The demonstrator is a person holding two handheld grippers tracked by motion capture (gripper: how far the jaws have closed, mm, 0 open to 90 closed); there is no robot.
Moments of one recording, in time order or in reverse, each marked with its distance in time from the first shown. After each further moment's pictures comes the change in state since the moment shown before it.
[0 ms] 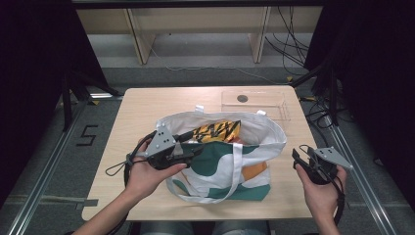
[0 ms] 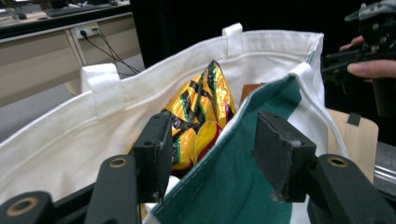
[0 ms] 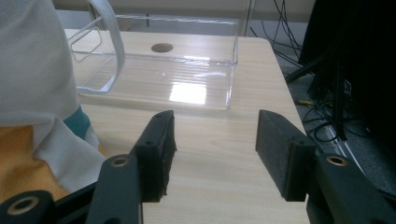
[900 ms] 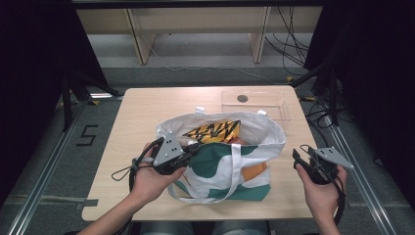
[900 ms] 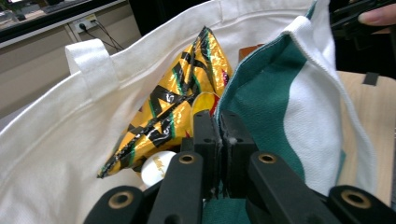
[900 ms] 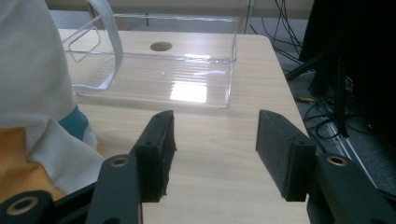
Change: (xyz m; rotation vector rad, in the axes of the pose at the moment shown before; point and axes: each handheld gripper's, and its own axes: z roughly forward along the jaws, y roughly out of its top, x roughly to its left) left arm -0.010 -0.012 0.001 0.075 0.018 0.106; right arm -0.002 -0.001 0.001 0.008 0.000 0.001
